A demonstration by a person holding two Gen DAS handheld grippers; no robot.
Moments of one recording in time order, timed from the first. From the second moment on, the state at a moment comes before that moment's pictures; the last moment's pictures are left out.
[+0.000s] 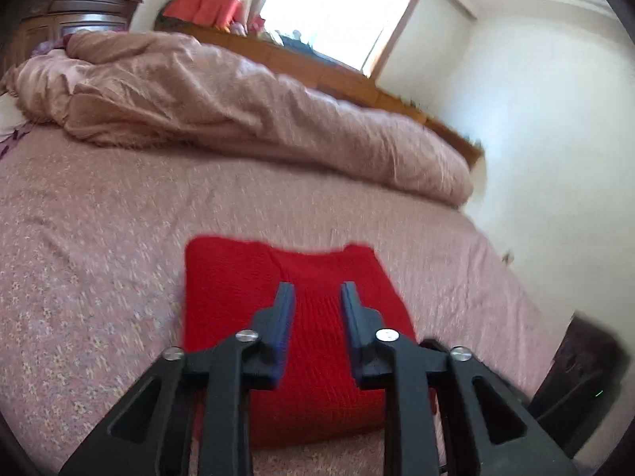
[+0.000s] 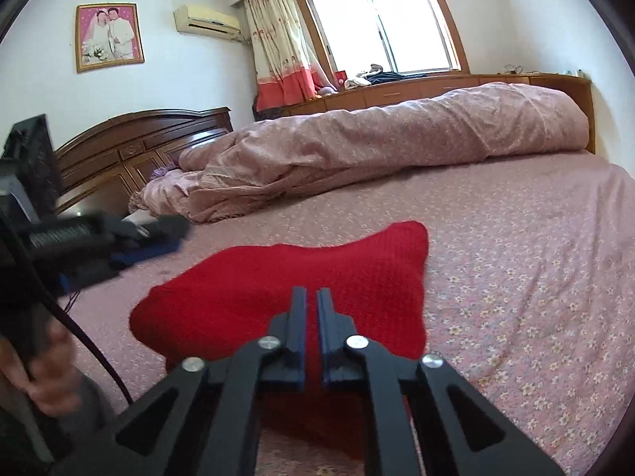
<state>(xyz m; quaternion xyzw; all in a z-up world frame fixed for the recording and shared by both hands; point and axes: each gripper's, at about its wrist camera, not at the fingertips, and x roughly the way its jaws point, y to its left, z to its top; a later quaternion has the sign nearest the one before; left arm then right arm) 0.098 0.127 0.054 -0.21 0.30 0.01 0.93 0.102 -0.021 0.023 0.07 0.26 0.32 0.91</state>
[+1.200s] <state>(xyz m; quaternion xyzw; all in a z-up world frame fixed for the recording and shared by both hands) 0.092 0.121 0.000 -0.22 0.39 0.05 0.89 0.128 0.031 0.003 0.09 0.29 0.38 0.88</state>
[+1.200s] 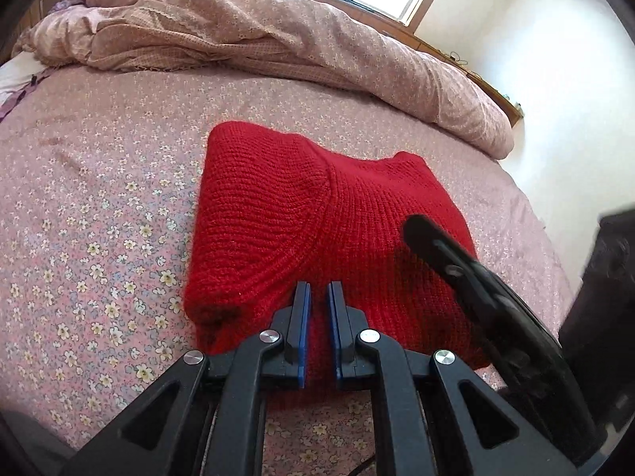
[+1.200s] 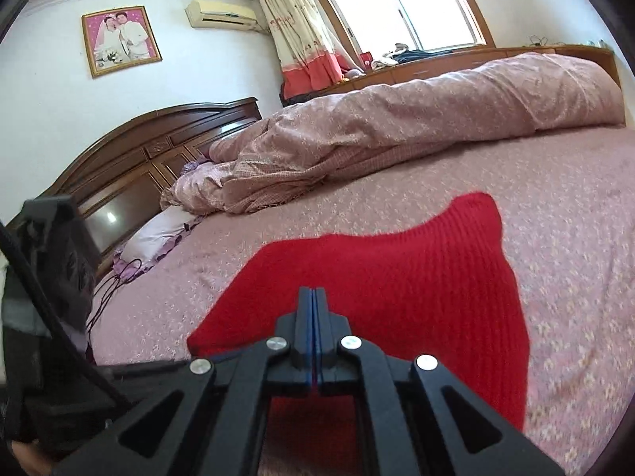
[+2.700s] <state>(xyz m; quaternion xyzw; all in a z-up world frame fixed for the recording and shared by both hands) 0.124 0.090 0.013 -0.18 0.36 0.04 0.92 0.117 -0.021 -0.007 0.06 0.31 0.29 0.90</state>
